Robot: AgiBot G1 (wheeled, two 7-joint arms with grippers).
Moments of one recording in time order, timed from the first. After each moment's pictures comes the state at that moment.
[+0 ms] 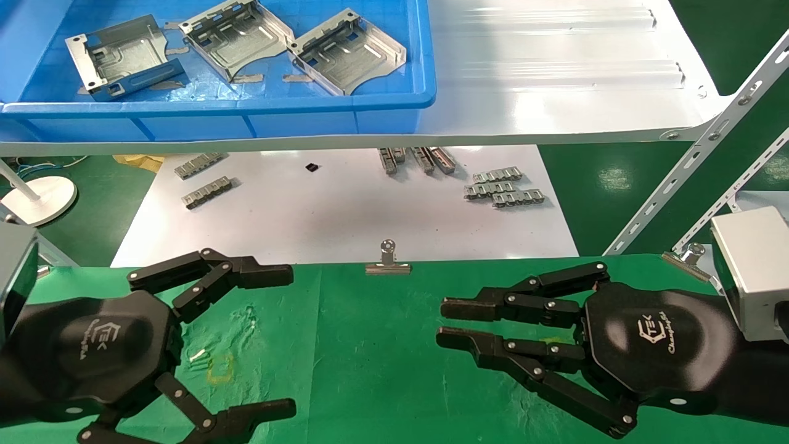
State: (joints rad) left arm -1.08 0.61 0.28 -1.28 0.73 1.49 -0.19; right arm 1.09 -0.58 -0.37 1.26 -0.66 -1.46 0.14
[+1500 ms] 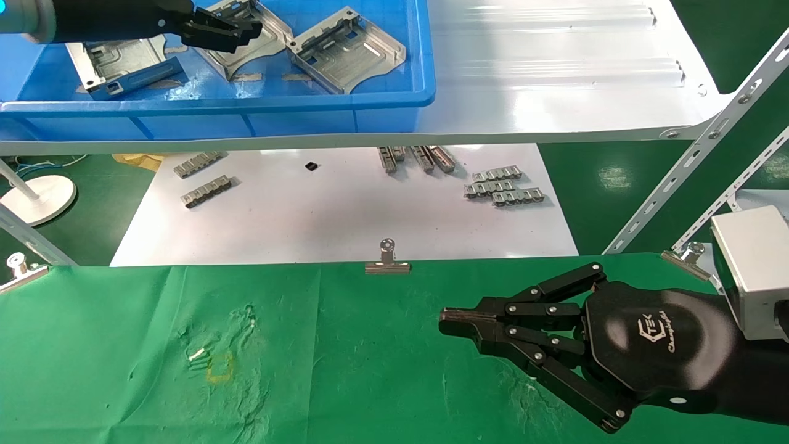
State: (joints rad) left arm -2.03 1.10 0.56 -0.33 1.51 0.97 -0.15; right arm 1.09 -0.58 -0.37 1.26 -0.66 -1.46 0.14
